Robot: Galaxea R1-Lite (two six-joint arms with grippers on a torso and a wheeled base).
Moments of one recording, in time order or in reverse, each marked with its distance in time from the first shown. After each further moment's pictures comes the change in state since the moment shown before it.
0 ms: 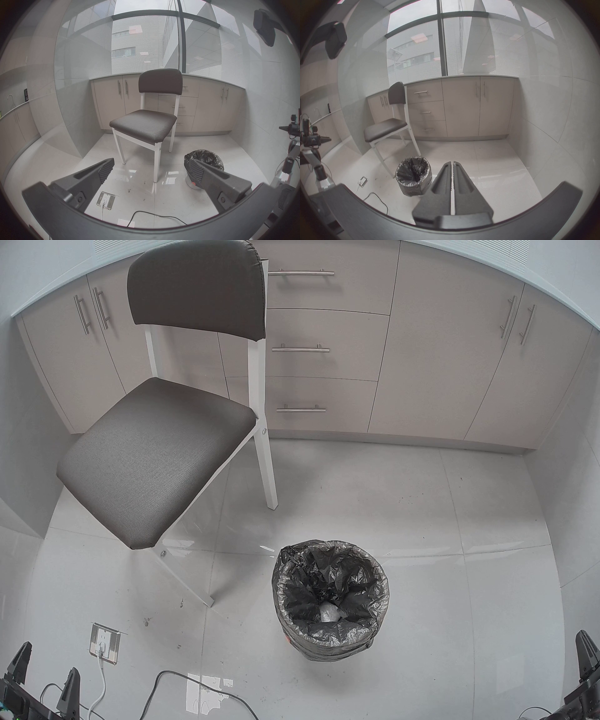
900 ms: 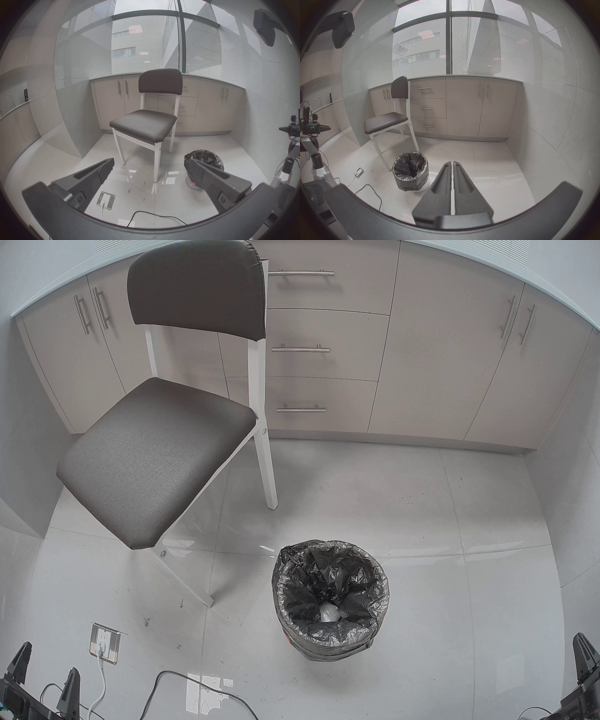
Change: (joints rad) left arm 0.000 0.000 0.000 0.000 0.000 0.000; right arm 0.002 0.001 0.000 0.017 0.007 -0.091
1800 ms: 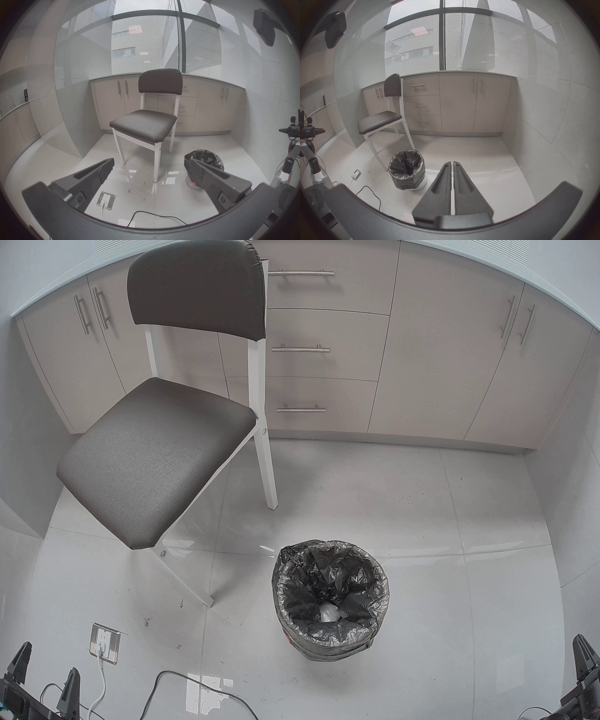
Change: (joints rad) left arm 0.000 0.000 0.000 0.000 0.000 0.001; right arm -0.001 0.001 0.000 0.037 -0.060 0.034
